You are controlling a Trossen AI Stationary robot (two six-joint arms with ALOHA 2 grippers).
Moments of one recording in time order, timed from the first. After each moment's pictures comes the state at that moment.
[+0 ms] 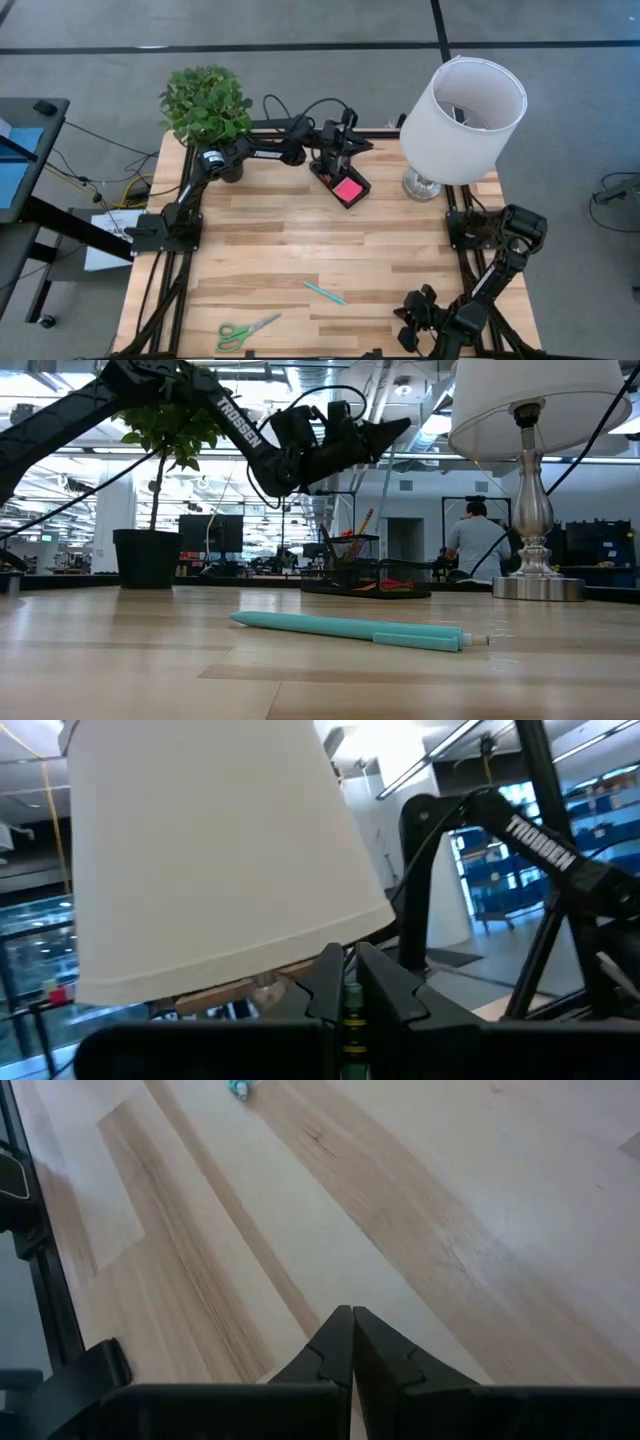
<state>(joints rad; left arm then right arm) 0.47 2.28 1.55 1.28 0.80 -0.08 1.12 1.87 0.97 -0.48 0.68 1.72</state>
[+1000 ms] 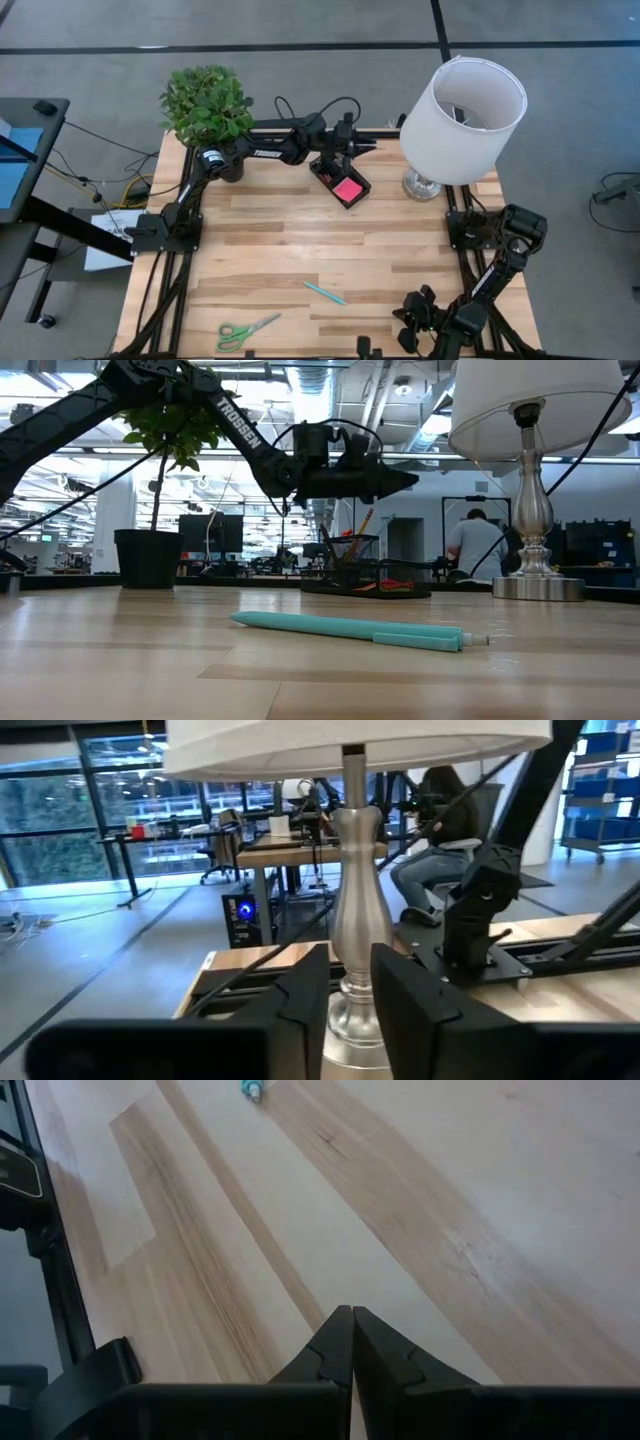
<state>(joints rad) 0.48 2.28 1.55 0.85 0.58 0.06 1.12 1.87 0.97 -0.46 0.69 1.69</state>
